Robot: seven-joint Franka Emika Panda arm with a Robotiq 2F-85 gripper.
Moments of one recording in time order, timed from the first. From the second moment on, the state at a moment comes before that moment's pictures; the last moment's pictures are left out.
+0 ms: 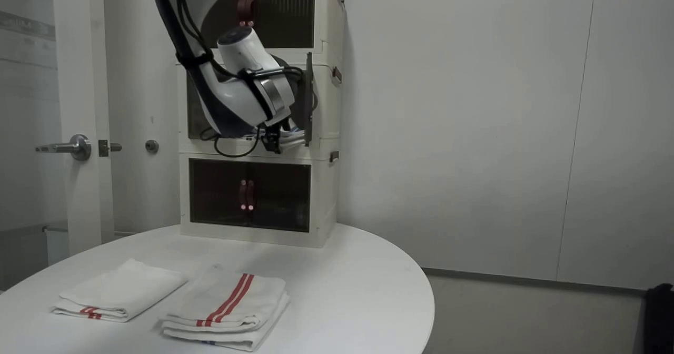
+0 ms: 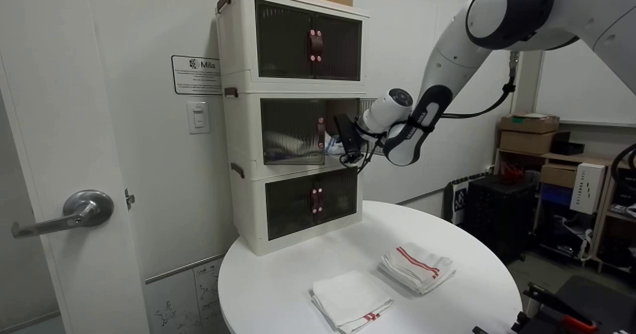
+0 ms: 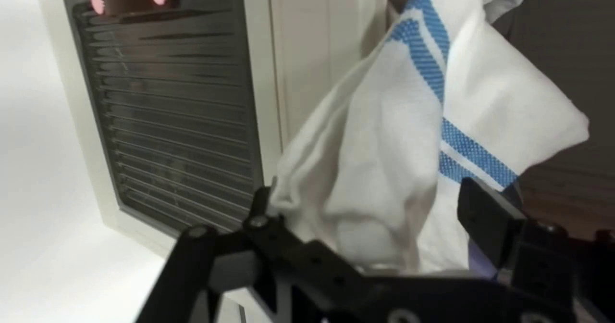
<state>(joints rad) -0.18 0.70 -0.08 -1.68 -0.91 3.44 2.41</state>
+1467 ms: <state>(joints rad) 0.15 0.76 -0.45 -1.62 -0.49 3.57 2.41</state>
